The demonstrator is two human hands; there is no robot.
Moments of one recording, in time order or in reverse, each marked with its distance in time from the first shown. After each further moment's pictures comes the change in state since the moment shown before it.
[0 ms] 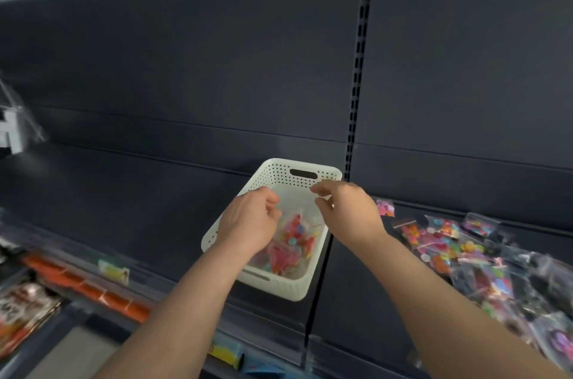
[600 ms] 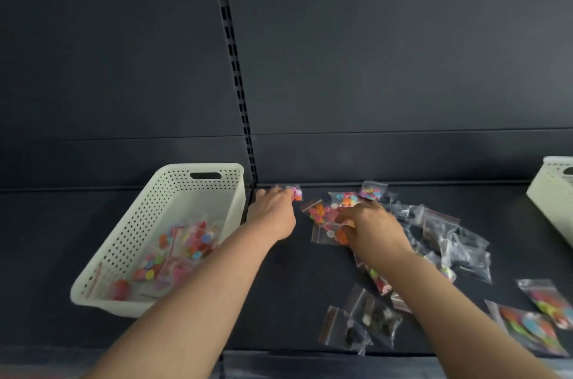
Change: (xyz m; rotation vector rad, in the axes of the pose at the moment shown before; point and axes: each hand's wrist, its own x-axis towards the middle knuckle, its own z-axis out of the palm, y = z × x) left_hand 0.034 0.132 0.129 0.310 -0.409 0.329; right_hand -0.087 0.136 -0.065 -0.315 -0.070 0.312
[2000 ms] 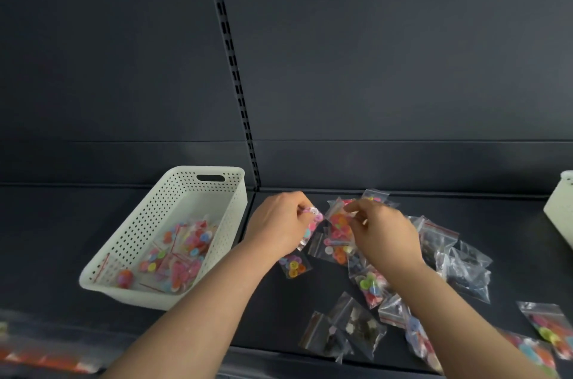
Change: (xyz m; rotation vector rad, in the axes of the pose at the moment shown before) left_hand -0.048 0.036 -0.017 -0.301 0.246 0.032; right_hand 0.000 0.025 -0.012 0.189 0.204 0.054
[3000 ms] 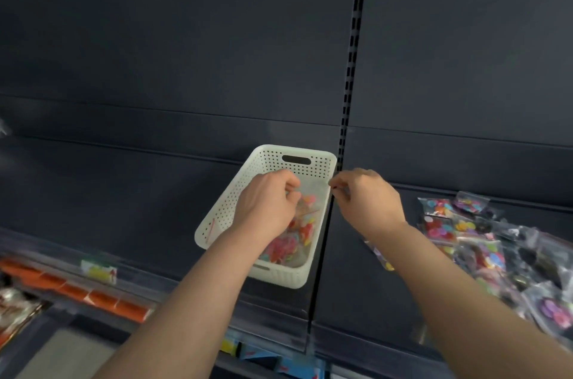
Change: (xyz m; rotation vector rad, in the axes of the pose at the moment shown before) left_hand -0.045 -0.135 -0.096 -0.003 0.223 -0.136; right_hand 0.019 -0.166 0.067 -0.021 -0.063 -0.289
